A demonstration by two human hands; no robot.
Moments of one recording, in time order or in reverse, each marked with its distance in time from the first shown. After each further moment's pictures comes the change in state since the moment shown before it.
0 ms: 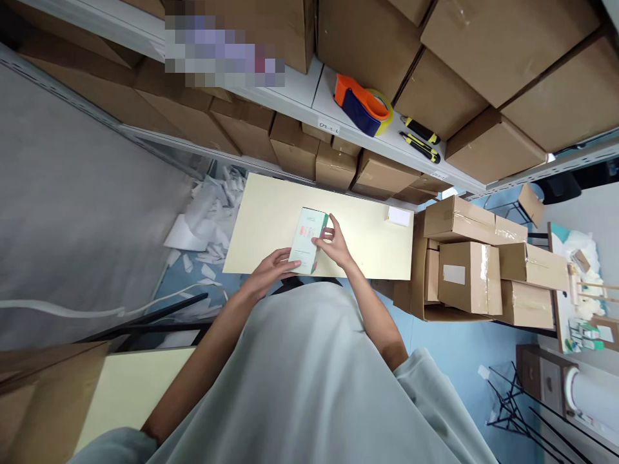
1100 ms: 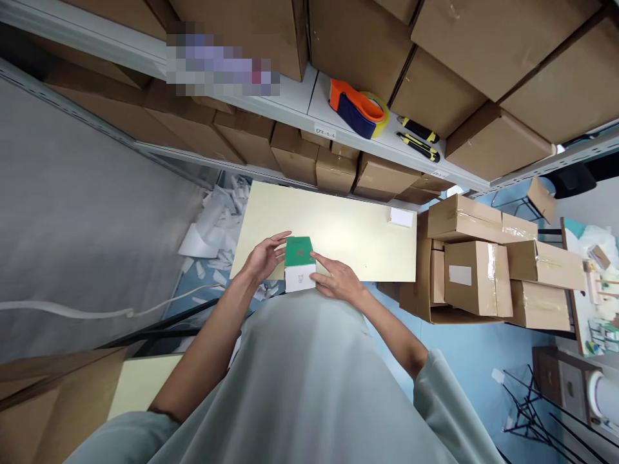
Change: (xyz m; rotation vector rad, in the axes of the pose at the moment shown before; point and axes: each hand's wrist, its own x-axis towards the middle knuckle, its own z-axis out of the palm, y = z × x) left_hand 0.049 0.037 -0.023 -0.177 0.074 0.030; right_hand -0.089 -0.009 -0.016 -0.657 -0.293 -0.560
